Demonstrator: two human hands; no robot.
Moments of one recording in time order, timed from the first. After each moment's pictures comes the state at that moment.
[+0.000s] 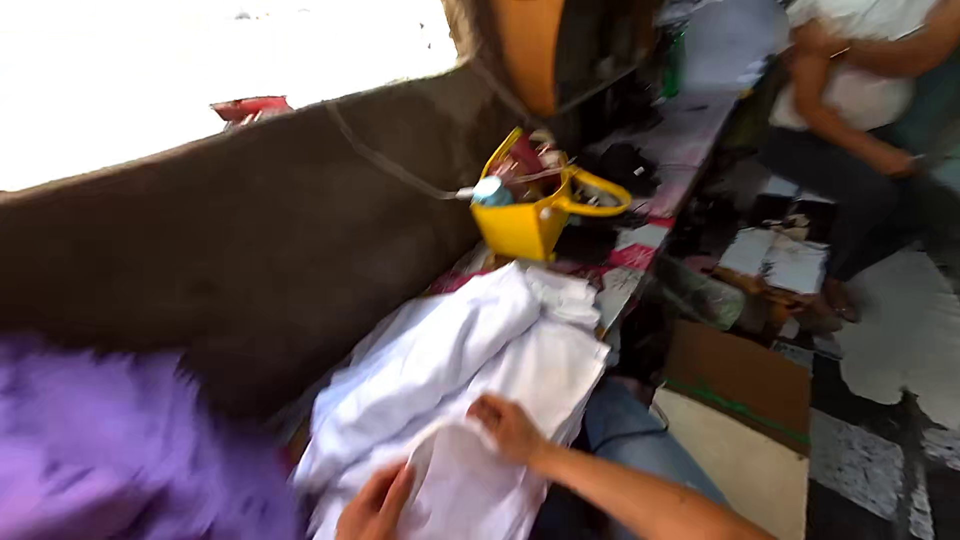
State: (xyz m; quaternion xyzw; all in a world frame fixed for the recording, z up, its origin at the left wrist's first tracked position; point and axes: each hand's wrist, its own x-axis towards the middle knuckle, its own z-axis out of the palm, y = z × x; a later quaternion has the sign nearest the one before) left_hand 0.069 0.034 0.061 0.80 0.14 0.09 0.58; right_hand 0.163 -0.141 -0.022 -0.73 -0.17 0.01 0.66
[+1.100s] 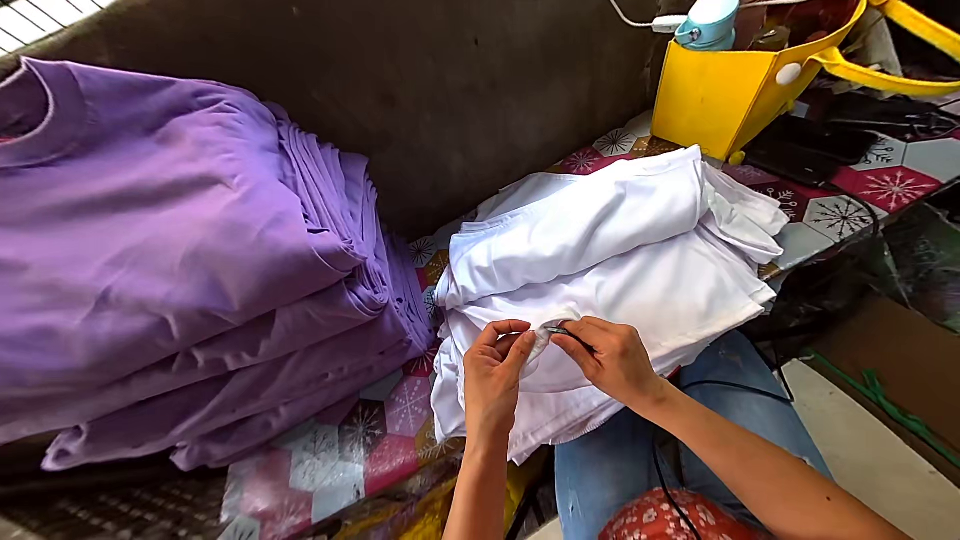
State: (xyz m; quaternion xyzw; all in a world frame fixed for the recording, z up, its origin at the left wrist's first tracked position) left_hand 0.049 0.022 0.066 0.69 0.16 0.18 0.69; right_hand 0.126 -0.122 -0.001 -0.77 -0.36 -0.20 0.49
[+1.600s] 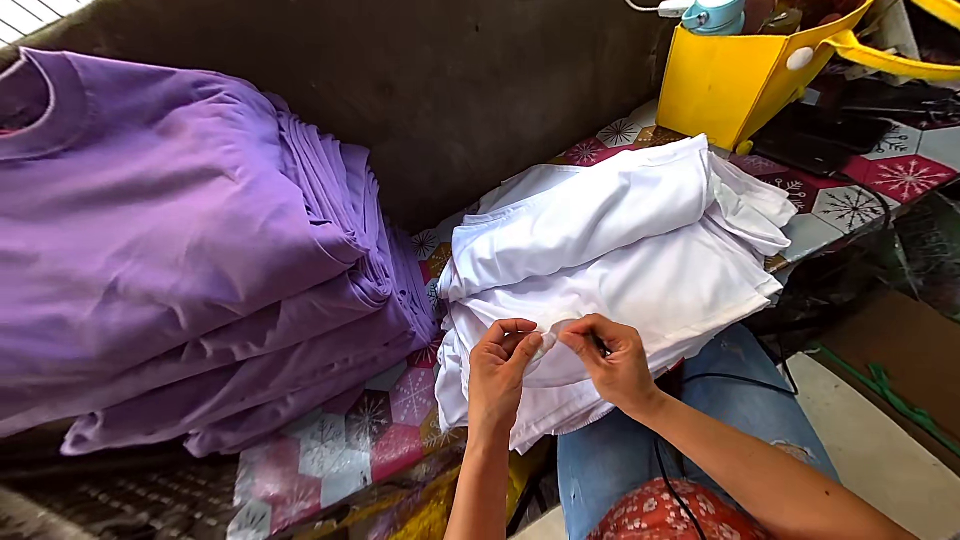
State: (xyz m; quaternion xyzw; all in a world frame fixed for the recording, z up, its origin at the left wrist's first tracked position) left_hand 0.042 0.026 0.062 0.68 0.14 0.15 0.70; right_hand 0.106 -0.112 0.008 -0.63 -0.29 -0.10 0.71
